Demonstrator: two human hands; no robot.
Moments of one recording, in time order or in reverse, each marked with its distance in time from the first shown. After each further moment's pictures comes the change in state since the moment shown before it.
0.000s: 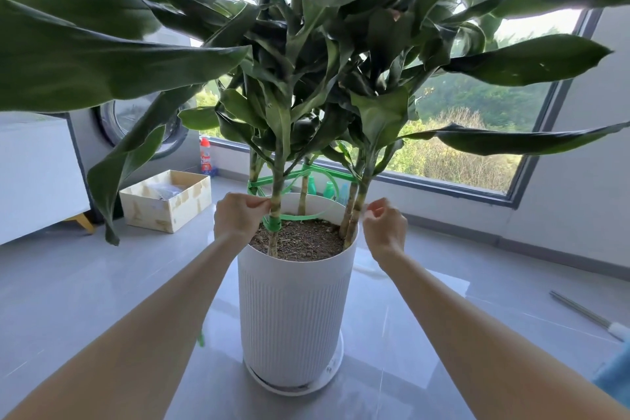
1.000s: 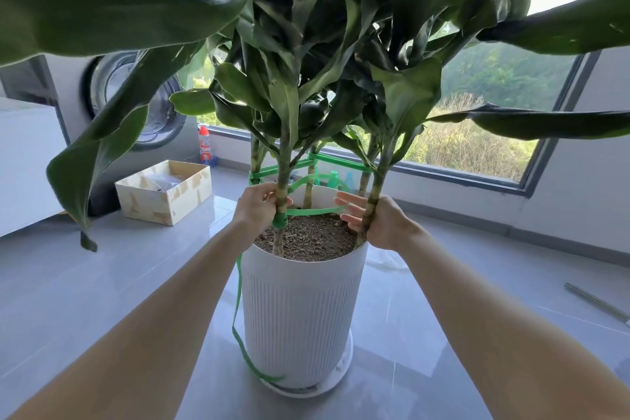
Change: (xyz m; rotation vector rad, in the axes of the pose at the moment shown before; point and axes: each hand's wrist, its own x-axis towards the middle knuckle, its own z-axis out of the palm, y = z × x) left_hand 0.025 -0.010 0.026 -0.297 -0.275 -0.140; right_hand 0.052 0.024 0.037 0.761 -0.715 0.564
